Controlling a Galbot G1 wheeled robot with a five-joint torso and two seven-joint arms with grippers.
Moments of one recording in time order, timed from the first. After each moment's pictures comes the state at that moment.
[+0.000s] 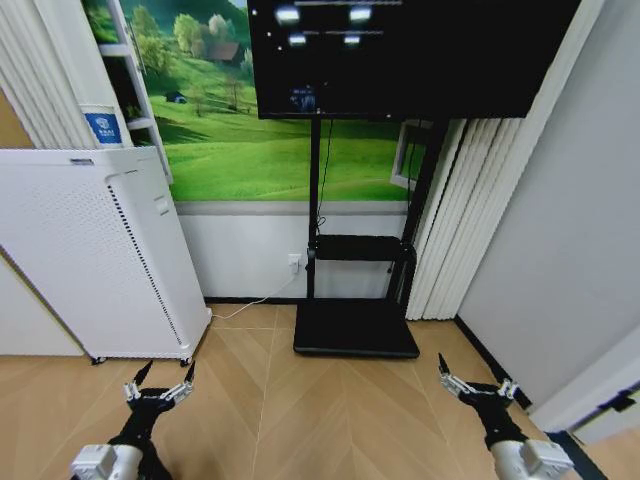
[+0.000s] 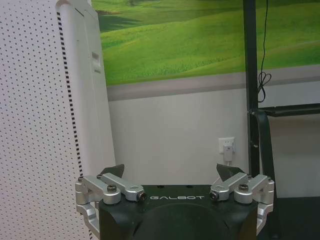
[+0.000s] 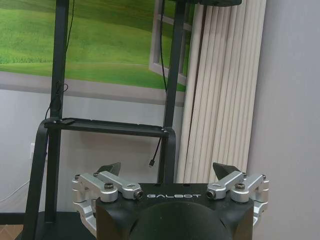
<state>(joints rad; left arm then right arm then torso) 1.84 -1.19 -0.84 -2.20 -0.40 -0.04 -0.02 -1.84 1.32 0.85 2.29 0.29 -0.02 0.12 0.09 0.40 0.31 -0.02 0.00</state>
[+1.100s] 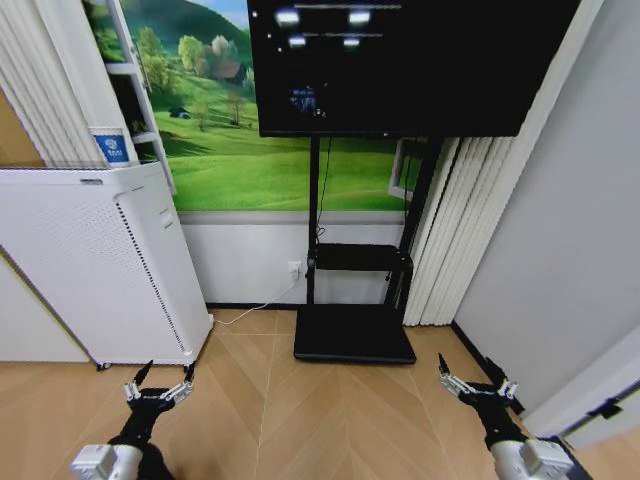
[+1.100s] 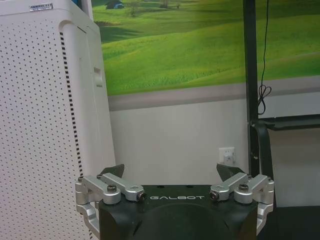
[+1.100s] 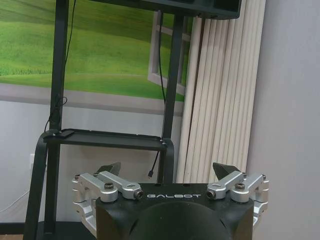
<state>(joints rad) 1.84 -1.19 -0.84 -2.20 -0.40 -0.04 -0.02 -1.84 1.32 0.85 2.29 0.29 -0.02 0.12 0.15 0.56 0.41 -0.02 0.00</state>
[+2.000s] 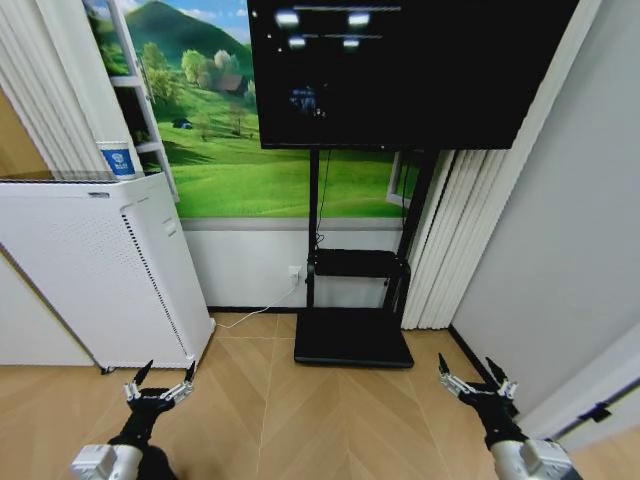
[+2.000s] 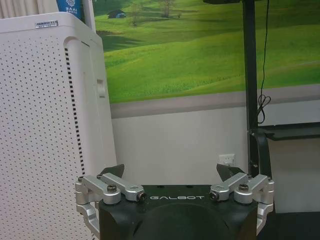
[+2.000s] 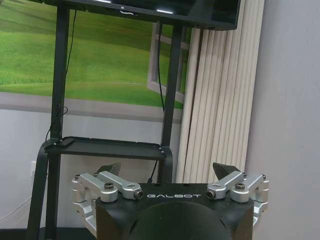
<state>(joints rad) 1.84 -1.19 -0.84 -2.20 -0.40 -0.04 -0.02 -1.84 1.32 0.85 2.29 0.29 -0.02 0.12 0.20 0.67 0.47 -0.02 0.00</state>
